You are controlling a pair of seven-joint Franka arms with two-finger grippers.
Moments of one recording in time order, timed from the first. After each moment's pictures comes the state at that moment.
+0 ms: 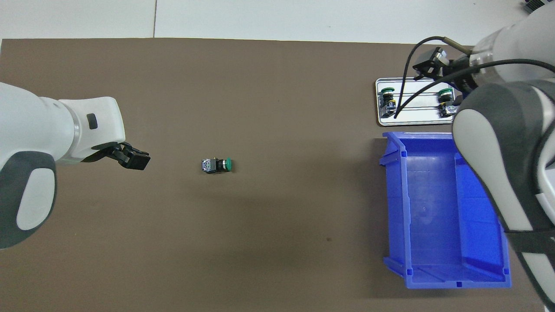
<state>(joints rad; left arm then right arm) -0.20 -0.09 -0.06 -1.90 -0.02 1.93 0.42 0.13 0.21 -0.04 -1.44 -0.02 1.81 0.65</state>
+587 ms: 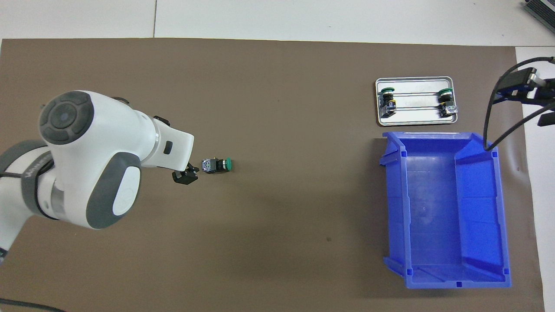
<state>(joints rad) -0.33 0.06 -0.07 -1.95 -0.14 2.09 0.83 0.01 0.07 -0.04 -1.44 -0.02 1.60 0.42</state>
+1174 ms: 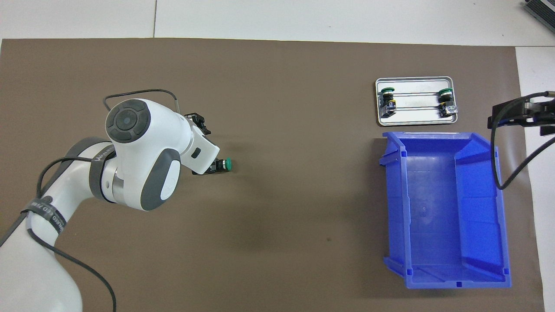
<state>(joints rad) -0.36 0.23 -0.06 -1.96 -0.14 2.30 1.17 0.01 0.04 -0.03 -1.48 -0.02 1.56 0.13</state>
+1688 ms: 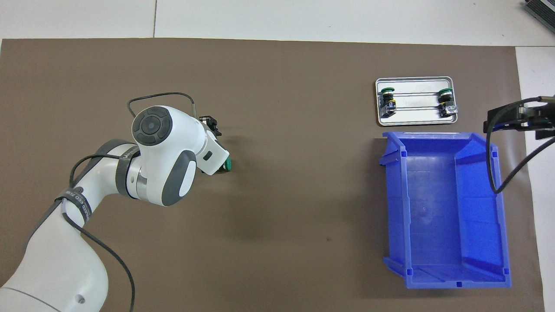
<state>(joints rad) -0.38 0.32 -0.06 -1.96 -0.14 2.40 1.25 0.02 0.03 -0.03 -1.50 -0.02 1.56 0.13</state>
